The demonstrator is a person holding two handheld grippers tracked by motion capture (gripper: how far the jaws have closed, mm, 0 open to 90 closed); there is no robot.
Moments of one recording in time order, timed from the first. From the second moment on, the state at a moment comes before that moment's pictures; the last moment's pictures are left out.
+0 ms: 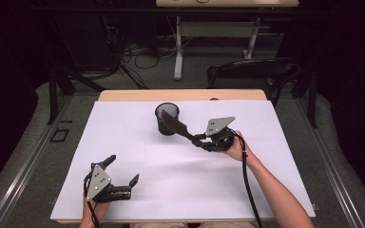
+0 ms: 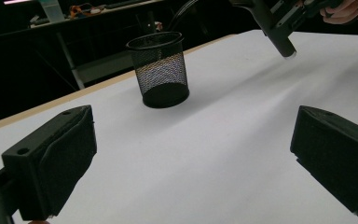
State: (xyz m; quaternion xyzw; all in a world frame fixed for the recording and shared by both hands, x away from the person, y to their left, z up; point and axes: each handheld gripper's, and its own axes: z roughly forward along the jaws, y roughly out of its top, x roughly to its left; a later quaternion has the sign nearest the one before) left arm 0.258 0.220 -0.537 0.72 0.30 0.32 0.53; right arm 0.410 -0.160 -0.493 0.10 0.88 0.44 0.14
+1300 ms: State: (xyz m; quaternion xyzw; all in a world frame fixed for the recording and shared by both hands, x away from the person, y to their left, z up) left arm 0.256 0.220 -0.536 0.72 0.30 0.33 0.53; right arm 0.411 -0.168 -0.482 0.19 0.84 0.48 0.19
